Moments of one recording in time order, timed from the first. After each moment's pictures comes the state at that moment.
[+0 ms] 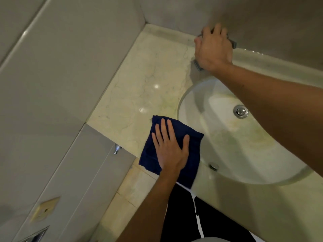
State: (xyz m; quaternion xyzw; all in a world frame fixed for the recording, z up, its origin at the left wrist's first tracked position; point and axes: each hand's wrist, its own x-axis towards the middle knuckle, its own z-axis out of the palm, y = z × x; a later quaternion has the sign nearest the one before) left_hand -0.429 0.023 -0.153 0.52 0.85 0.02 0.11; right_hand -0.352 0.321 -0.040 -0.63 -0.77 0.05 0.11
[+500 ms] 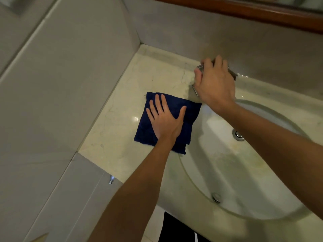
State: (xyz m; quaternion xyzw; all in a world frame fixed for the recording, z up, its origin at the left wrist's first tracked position) left_hand -0.484 0.217 -0.154 0.51 0.85 0.07 0.08; right_hand -0.354 0.322 -0.046 -0.64 -0.76 0.06 0.14
